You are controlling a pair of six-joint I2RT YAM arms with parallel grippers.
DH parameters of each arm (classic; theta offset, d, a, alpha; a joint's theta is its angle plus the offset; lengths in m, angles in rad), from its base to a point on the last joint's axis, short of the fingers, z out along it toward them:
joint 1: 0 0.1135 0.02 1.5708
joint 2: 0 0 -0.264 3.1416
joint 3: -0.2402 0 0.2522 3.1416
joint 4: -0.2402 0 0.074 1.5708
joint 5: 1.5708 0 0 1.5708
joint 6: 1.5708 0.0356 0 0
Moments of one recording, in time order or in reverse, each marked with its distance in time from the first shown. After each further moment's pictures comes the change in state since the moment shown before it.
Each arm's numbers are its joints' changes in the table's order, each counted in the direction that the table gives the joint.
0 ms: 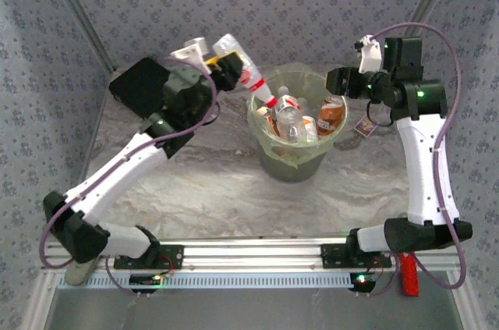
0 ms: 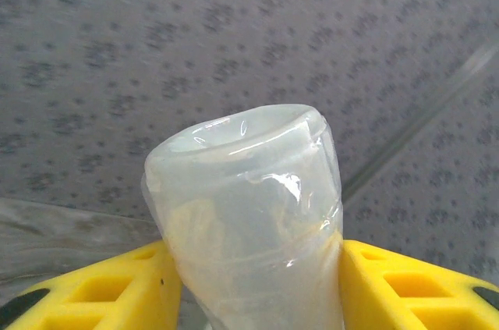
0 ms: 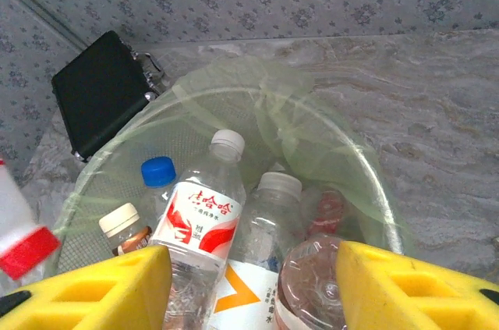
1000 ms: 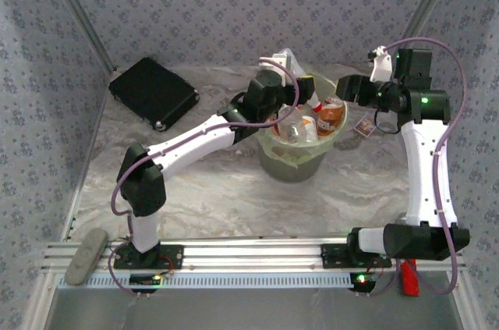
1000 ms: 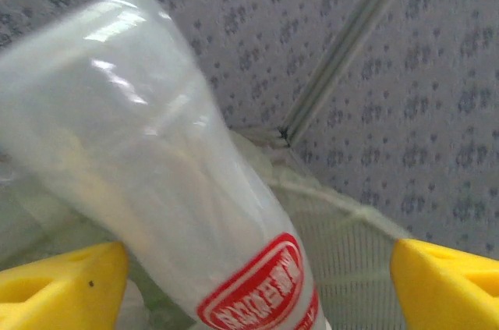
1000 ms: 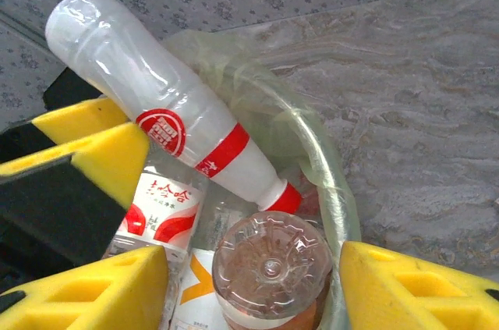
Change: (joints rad) left arm -0.164 -0.481 -0.303 -0.059 0.040 0.138; right arm -0.141 0.048 0.172 0.062 -0.109 0.024
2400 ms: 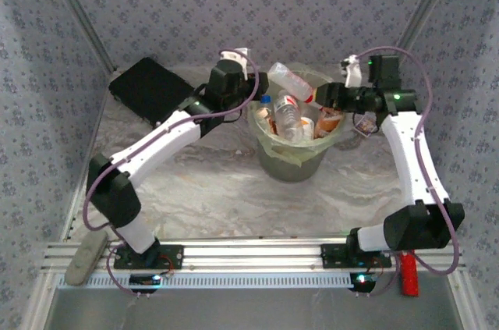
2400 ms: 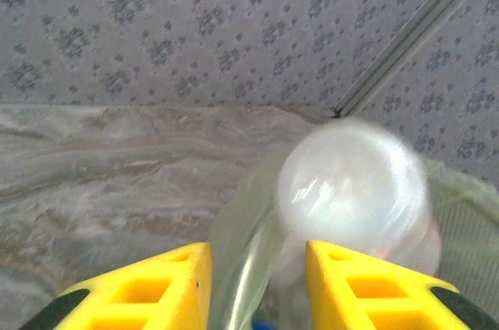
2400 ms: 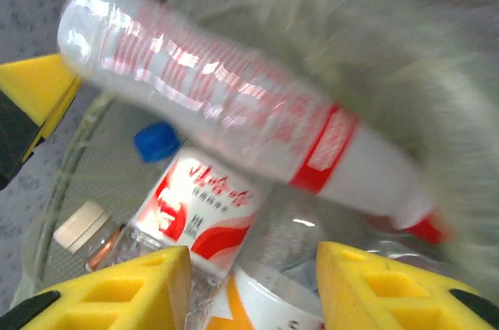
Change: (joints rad) left arm 0.180 0.225 0.177 -0.170 0.115 -0.033; right arm 0.134 -0.078 0.171 0.181 -0.158 0.059
